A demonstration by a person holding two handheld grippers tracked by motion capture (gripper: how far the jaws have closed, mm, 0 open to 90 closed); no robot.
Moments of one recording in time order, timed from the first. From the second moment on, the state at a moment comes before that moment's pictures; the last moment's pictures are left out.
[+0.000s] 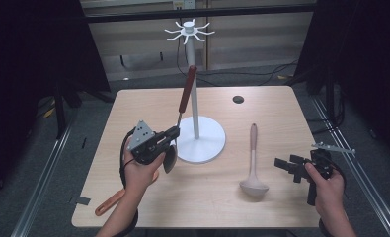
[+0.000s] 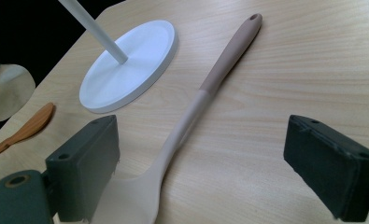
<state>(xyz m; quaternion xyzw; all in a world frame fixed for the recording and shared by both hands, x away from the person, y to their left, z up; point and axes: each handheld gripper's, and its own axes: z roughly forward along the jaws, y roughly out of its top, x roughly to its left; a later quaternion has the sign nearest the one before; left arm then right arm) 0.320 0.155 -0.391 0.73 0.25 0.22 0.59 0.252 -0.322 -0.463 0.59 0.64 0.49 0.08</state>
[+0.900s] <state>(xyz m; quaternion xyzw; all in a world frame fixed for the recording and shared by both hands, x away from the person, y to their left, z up) 0.333 0.180 -0.352 0.66 0.29 0.25 0.64 0.253 -0.322 -0.462 0.59 0.64 0.49 0.08</state>
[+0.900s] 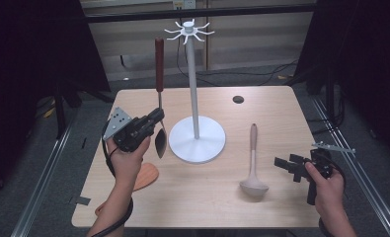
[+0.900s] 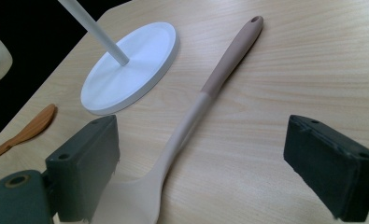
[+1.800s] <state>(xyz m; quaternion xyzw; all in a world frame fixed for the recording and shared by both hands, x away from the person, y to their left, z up) 0.345 0.161 -0.349 0.67 0.31 0.26 0.62 0.252 -0.324 -0.461 0.58 0.64 0.50 0.08</state>
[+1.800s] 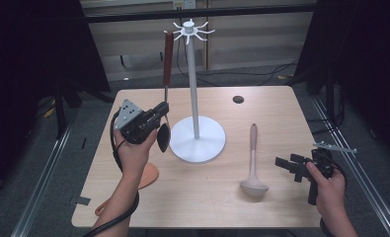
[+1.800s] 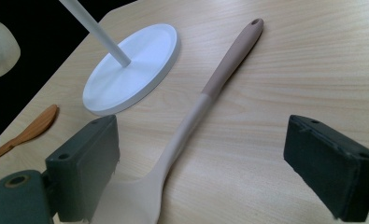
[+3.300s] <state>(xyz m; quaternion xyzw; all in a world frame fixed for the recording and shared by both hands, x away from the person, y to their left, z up) 0.356 0.152 -0.354 0.67 0.31 0.25 0.63 0.251 -0.326 -0.462 0.59 0.64 0.50 0.08</state>
